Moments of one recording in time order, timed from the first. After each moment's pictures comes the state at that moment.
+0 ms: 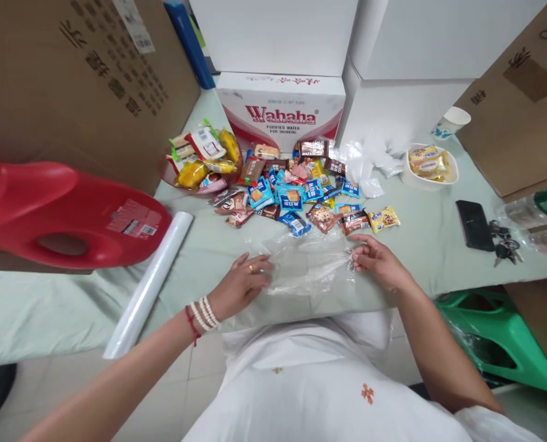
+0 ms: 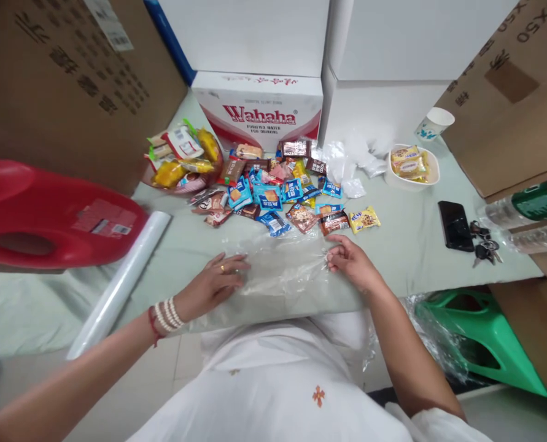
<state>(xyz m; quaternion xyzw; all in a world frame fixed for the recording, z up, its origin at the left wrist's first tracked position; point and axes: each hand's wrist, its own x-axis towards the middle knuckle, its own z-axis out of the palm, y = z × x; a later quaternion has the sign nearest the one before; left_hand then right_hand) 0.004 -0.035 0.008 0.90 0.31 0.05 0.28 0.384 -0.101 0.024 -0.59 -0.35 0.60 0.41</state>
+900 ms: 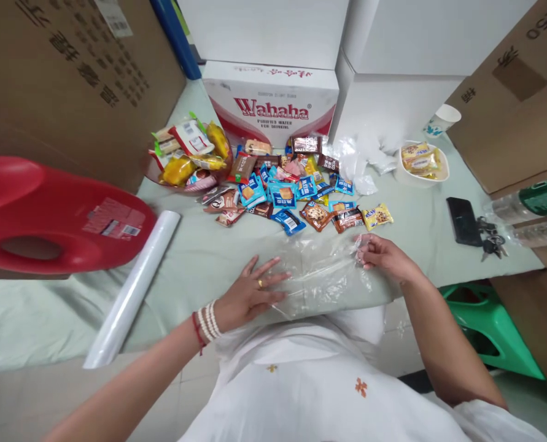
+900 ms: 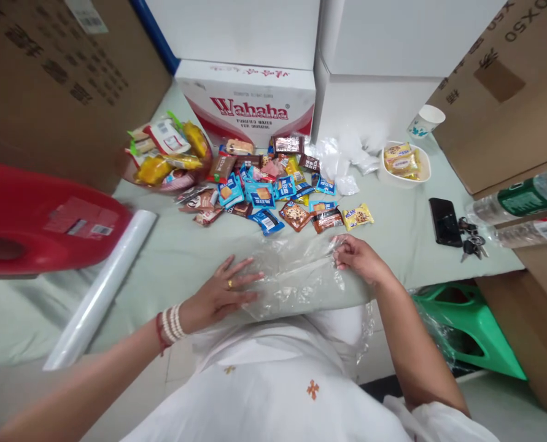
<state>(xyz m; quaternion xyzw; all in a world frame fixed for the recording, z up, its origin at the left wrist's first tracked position) 0.020 -0.049 -0.008 0.94 0.16 0.10 0.26 0.415 -0.101 0.033 -0.63 -0.34 0.60 0.34</state>
